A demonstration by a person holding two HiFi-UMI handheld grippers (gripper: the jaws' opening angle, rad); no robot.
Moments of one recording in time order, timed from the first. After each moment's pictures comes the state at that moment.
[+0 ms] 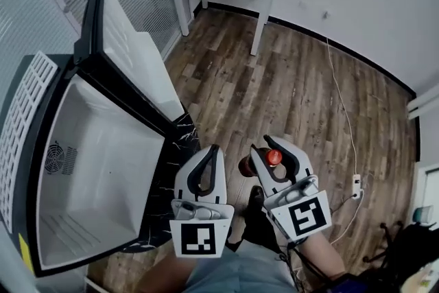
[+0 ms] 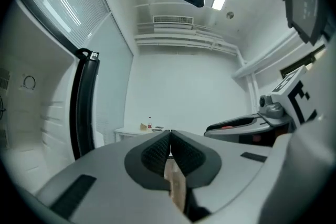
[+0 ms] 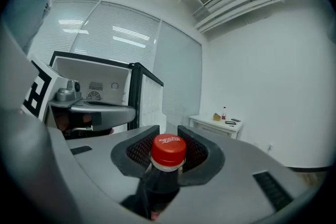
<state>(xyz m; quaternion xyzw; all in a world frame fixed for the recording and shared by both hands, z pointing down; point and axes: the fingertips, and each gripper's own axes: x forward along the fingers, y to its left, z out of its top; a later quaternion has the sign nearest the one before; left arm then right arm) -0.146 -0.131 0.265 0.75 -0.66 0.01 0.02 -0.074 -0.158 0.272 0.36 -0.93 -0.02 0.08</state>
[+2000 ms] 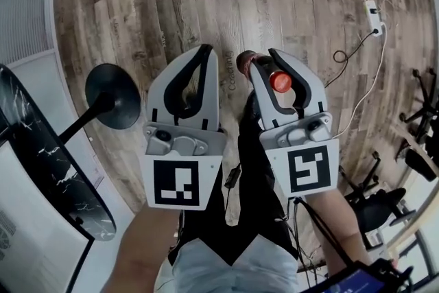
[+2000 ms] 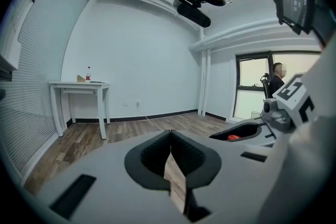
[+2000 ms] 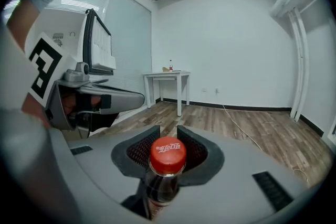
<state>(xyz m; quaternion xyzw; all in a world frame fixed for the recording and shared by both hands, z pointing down) 0.162 -0.160 0.640 0.89 -0.42 0.14 0.10 0.226 -0.132 0.669 0.56 -0.80 0.13 0.16</state>
